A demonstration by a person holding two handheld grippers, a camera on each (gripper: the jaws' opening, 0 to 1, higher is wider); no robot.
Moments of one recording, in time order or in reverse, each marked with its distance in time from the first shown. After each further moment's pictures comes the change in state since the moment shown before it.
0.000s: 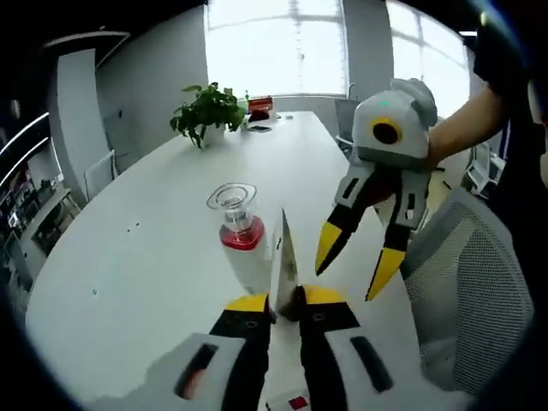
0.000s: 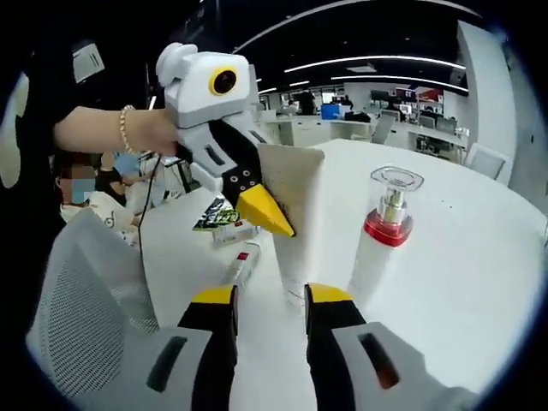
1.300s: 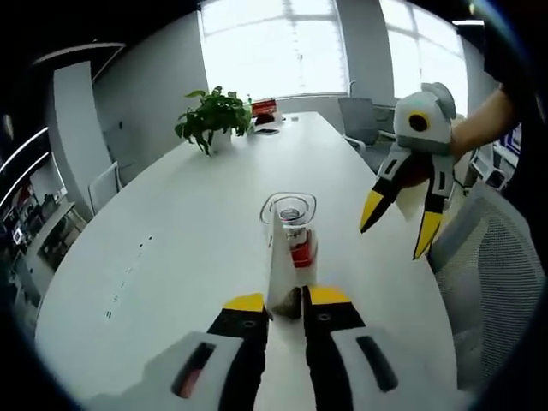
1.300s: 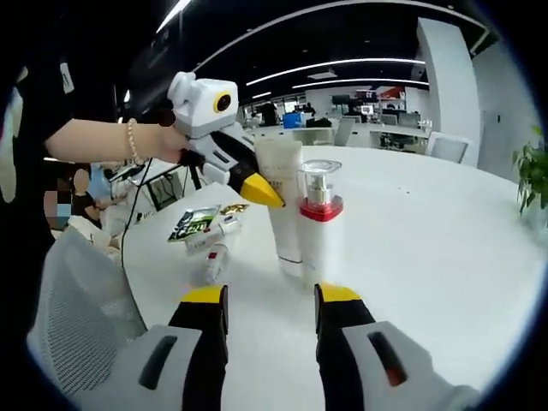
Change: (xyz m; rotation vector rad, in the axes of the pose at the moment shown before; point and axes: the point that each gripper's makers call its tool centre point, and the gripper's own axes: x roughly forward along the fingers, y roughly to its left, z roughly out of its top) left arm 0.021 0.047 0.009 0.042 -0.014 0.028; right arm -0.041 -0.033 -0.012 0.104 -0.063 -0.160
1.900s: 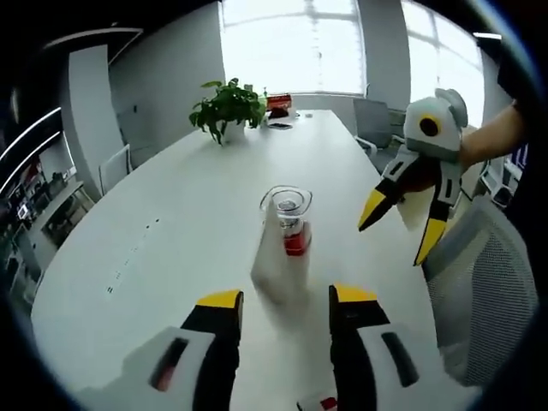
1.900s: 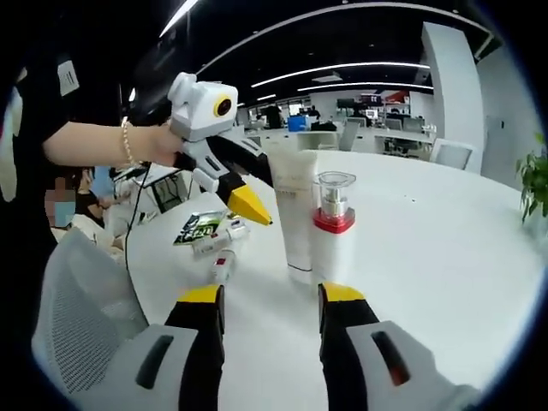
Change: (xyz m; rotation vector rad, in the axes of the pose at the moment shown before) left arm -0.020 -0.011 -0.006 -0.089 0.034 0.048; right arm 0.001 0.014 0.011 -0.025 -0.014 0.015
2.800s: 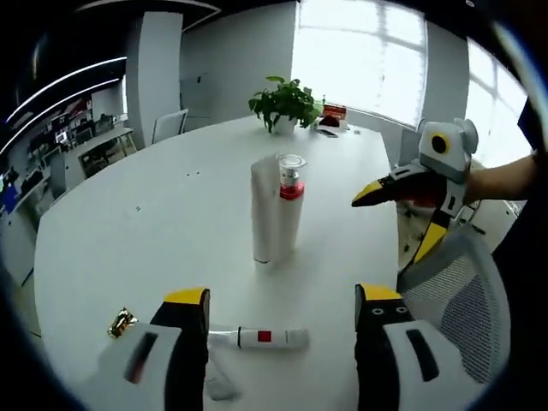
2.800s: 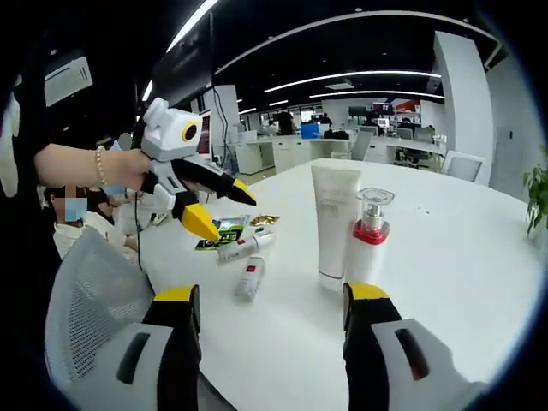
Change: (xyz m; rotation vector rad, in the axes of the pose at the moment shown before) left arm -0.086 -0.043 -0.060 -0.330 -0.019 0.191; right arm -0.007 0.047 0.010 -0.032 -0.031 0.039
